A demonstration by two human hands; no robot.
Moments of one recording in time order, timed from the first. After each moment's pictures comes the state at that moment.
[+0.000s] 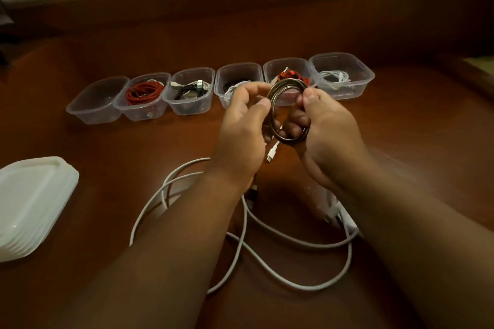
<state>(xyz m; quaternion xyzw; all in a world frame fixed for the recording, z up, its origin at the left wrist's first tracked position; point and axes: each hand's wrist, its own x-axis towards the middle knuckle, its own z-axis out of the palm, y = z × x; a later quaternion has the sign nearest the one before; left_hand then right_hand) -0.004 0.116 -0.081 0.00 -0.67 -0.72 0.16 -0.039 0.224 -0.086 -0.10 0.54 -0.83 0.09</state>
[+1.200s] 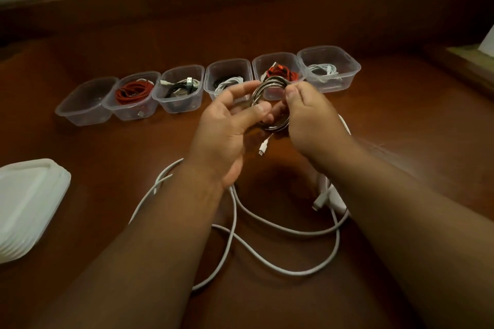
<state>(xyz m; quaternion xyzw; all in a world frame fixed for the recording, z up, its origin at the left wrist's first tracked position) -0.003 0.106 -0.084 0.02 -0.60 -0.79 0.07 -0.054 0.230 -0.094 -0.14 0.77 -0.62 -0.03</state>
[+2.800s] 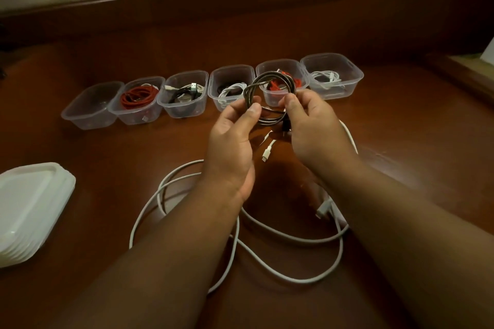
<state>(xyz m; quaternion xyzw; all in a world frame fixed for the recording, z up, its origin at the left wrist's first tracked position) -0.006 0.120 -0.092 0.08 -0.52 -0.84 0.14 -0.046 0.231 -0.093 -0.11 0.73 -0.67 -0.02</state>
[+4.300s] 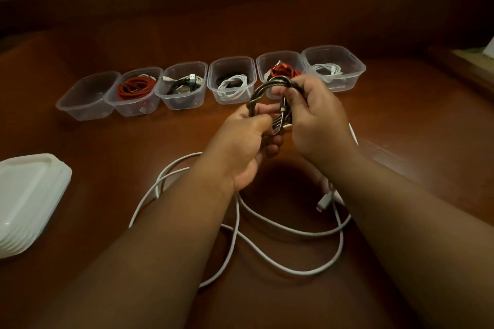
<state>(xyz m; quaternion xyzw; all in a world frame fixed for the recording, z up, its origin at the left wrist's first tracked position) -0.007 0.123 -0.081 0.14 -0.63 -0.77 0.00 -0.054 0.234 -0.104 -0.21 0.78 -0.57 -0.16</state>
